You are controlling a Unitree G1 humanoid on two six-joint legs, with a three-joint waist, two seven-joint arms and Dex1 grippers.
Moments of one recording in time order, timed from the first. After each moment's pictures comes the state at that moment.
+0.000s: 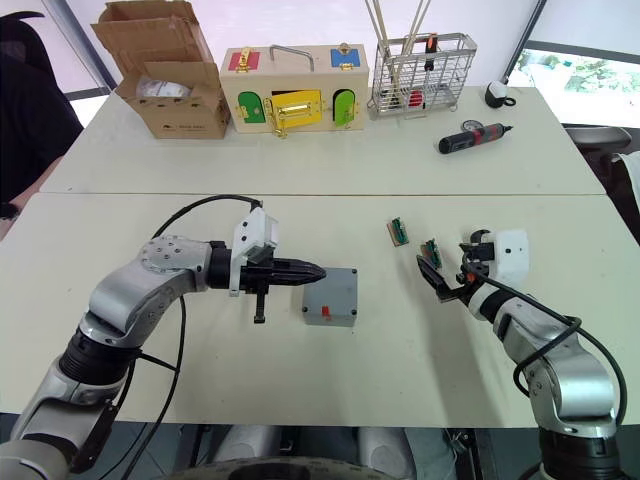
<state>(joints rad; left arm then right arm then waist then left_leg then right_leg) -0.47 0.53 -0.25 -0.33 -0.45 0.66 -1.01 0.01 -0.55 -0.26 -0.42 0.45 0.70 0.33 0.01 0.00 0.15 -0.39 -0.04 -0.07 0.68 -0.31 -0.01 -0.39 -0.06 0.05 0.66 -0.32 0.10</state>
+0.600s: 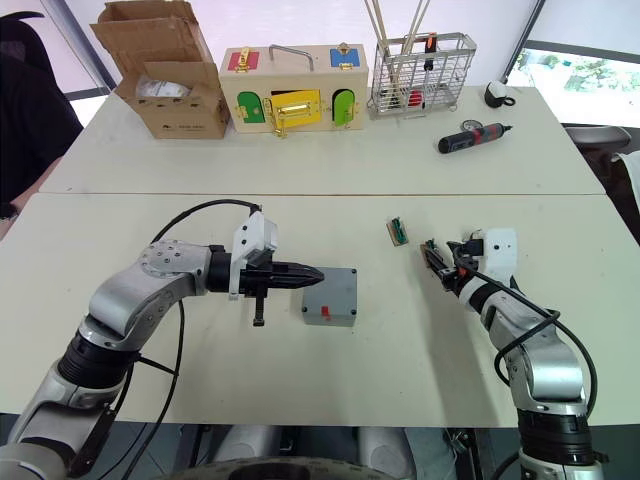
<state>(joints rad) -0.44 0.54 -0.25 -0.33 -0.45 0.67 -1.00 -0.04 -0.49 -0.21 -0.28 0.35 0.59 0.33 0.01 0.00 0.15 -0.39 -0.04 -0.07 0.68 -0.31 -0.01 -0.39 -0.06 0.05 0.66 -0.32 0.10</state>
